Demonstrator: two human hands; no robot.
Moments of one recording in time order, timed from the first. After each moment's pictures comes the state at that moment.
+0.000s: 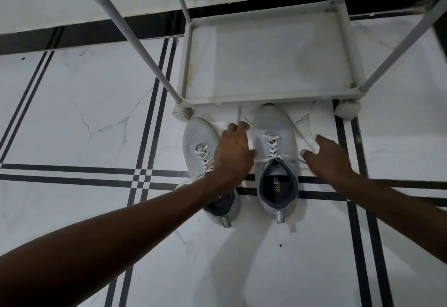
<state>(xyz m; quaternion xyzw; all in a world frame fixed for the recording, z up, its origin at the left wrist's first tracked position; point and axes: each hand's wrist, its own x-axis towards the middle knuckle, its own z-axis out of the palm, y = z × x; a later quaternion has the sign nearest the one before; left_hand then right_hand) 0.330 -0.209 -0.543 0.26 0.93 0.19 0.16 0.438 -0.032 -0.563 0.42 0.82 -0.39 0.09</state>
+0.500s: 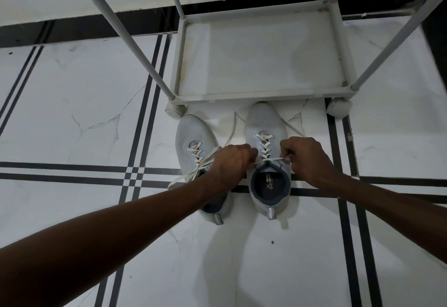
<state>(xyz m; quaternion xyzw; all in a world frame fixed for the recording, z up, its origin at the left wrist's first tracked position) 0.334 -0.215 -0.570 0.46 0.87 0.05 0.19 0.438 -0.029 -0.588 0.12 0.94 -0.33 0.03</state>
